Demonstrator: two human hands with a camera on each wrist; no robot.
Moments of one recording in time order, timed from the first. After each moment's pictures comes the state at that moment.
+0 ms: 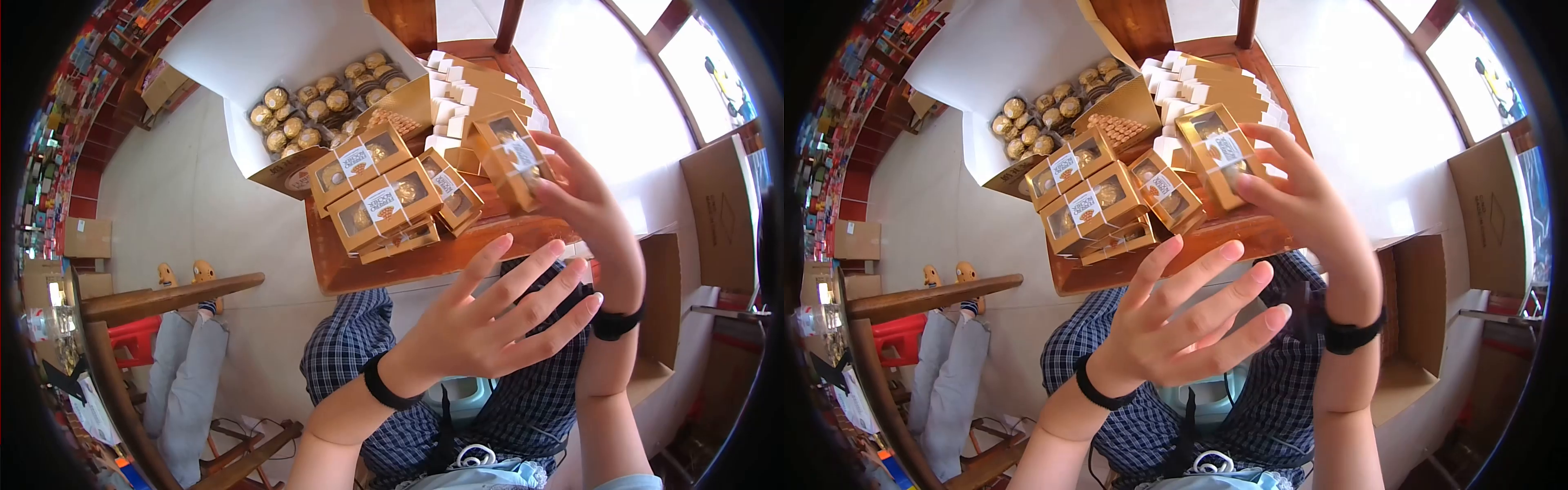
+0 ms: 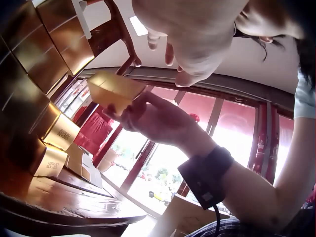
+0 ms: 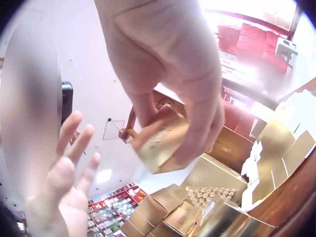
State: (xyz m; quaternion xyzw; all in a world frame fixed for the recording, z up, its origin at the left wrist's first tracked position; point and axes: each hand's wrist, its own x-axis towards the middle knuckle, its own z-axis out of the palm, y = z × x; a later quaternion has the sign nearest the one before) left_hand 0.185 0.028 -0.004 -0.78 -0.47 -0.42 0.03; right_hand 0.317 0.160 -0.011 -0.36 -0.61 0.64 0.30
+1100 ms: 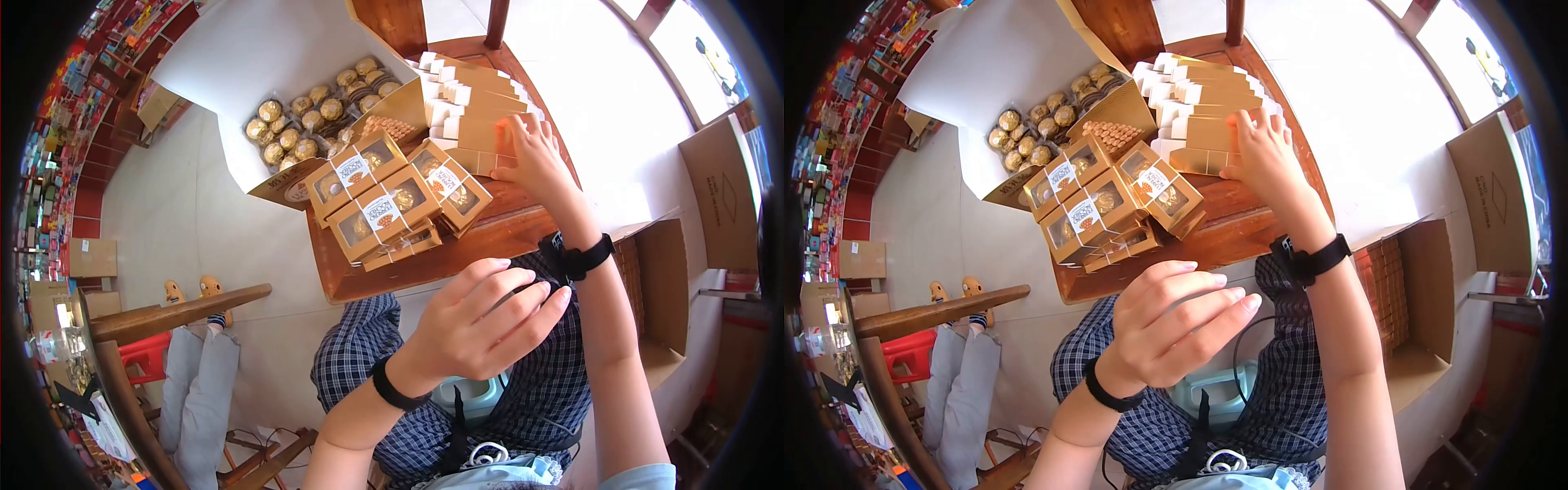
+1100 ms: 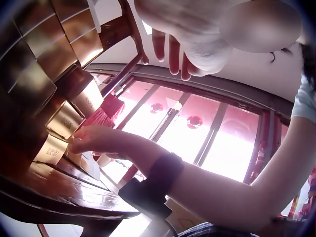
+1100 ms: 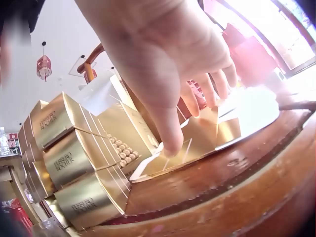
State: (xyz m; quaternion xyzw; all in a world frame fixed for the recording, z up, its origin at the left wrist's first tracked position) left_hand 0.175 0.033 -0.009 -0.77 -0.42 -0.48 0.03; right_hand 0.289 0.212 -0.089 -0.49 -0.85 0.08 0.16
